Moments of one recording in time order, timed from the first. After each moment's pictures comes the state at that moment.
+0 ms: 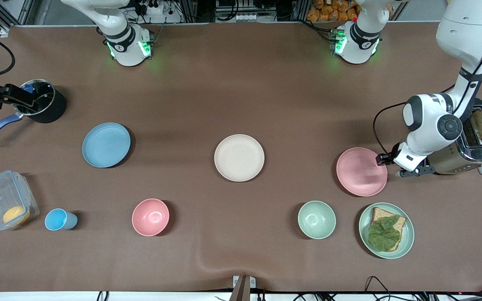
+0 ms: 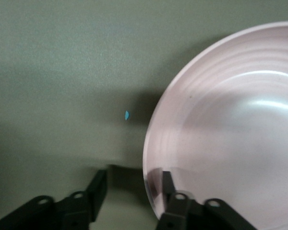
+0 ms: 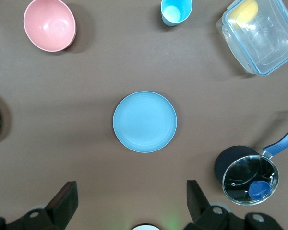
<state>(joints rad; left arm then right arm) 0.14 0.43 -0.08 -2.19 0.03 2.61 -0.09 -0.05 0.02 -0.01 -1.54 0.00 1.45 0.01</state>
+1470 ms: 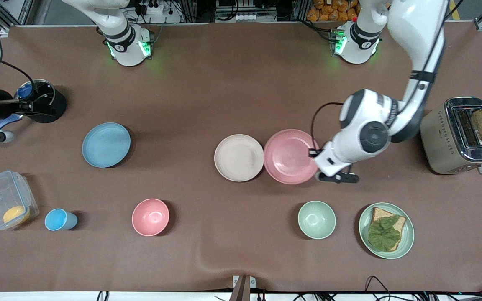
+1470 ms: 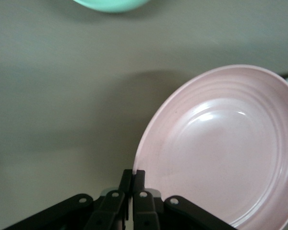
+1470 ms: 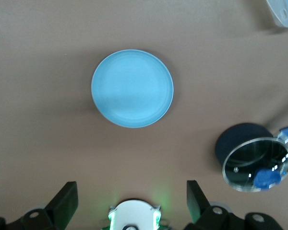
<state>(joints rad) -0.30 0.47 -0.17 -1.73 -0.12 2.05 -0.33 -0.13 0.09 -0.03 -1.74 0.00 1.50 -0.12</state>
